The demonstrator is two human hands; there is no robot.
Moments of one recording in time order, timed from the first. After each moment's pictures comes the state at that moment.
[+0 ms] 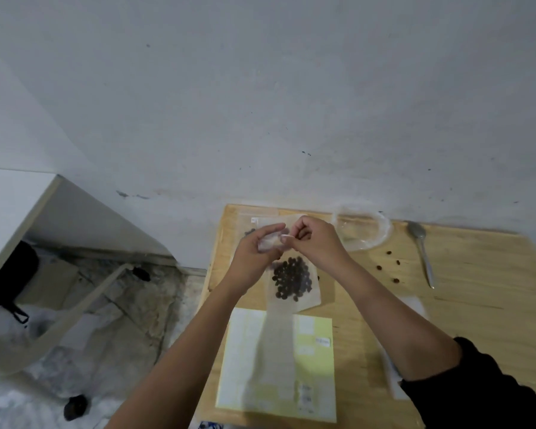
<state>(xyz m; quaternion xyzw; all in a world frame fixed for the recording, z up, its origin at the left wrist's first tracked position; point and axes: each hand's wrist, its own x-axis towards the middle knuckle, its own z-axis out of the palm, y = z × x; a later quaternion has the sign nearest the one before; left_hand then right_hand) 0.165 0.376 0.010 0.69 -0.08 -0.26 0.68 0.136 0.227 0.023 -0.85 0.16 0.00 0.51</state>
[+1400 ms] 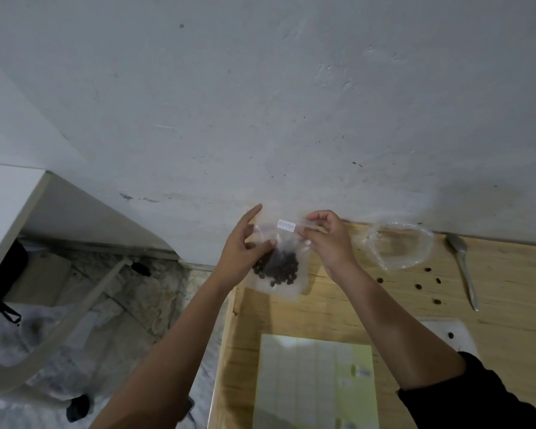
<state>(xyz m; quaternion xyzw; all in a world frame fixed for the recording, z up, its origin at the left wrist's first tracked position) 0.262 0.435 -0.040 0.70 -0.10 -0.23 0.67 0.216 0.265 -0.016 -0.68 0.33 -0.05 0.65</state>
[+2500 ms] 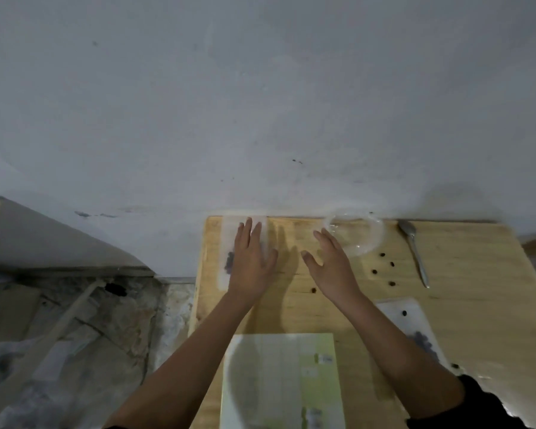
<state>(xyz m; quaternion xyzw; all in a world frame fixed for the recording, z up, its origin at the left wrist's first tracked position) 0.207 0.350 -0.048 0.89 -0.21 -0.11 0.40 0.129 0.207 -0.027 -0.90 0.27 0.01 0.35</state>
